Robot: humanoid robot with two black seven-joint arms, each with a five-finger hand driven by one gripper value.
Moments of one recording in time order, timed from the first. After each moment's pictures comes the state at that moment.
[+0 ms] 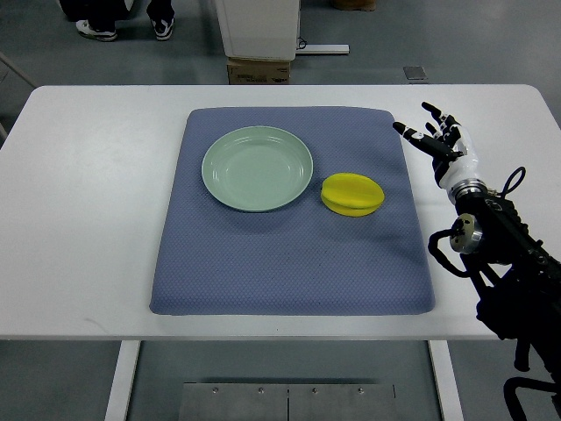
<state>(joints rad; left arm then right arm) -0.03 0.00 -0.10 -0.22 0.09 0.07 -0.21 0.61 0.00 1.21 0.80 -0.78 -0.19 0.16</state>
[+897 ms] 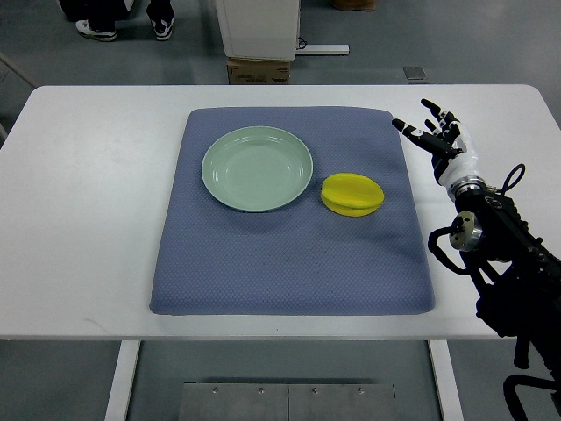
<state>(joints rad) -0.02 0.00 -0.10 -0.22 0.09 0.07 -0.21 0.62 0.00 1.21 0.80 -0.78 -0.19 0.16</state>
